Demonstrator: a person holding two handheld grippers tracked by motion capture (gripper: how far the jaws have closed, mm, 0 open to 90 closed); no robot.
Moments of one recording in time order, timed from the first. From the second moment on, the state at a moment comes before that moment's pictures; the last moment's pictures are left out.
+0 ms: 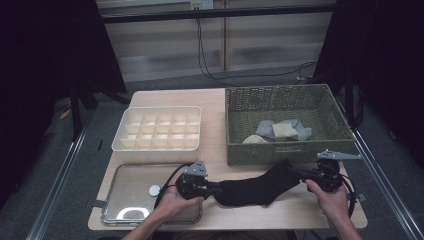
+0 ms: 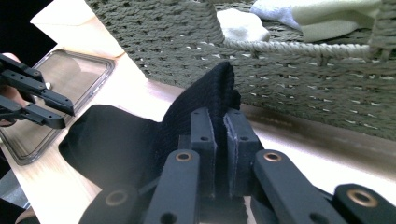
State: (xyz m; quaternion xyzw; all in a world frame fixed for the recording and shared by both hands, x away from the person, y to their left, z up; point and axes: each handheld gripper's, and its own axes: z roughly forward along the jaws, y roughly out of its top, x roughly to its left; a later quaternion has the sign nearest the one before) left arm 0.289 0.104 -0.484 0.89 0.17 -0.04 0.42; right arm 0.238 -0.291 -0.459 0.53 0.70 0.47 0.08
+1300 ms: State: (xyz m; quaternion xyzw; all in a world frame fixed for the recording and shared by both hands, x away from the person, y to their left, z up) left arm 0.288 0.086 -0.498 0.90 0.17 -0.03 0.40; right arm 0.254 -0.209 -0.433 0.45 0.74 0.50 0.04
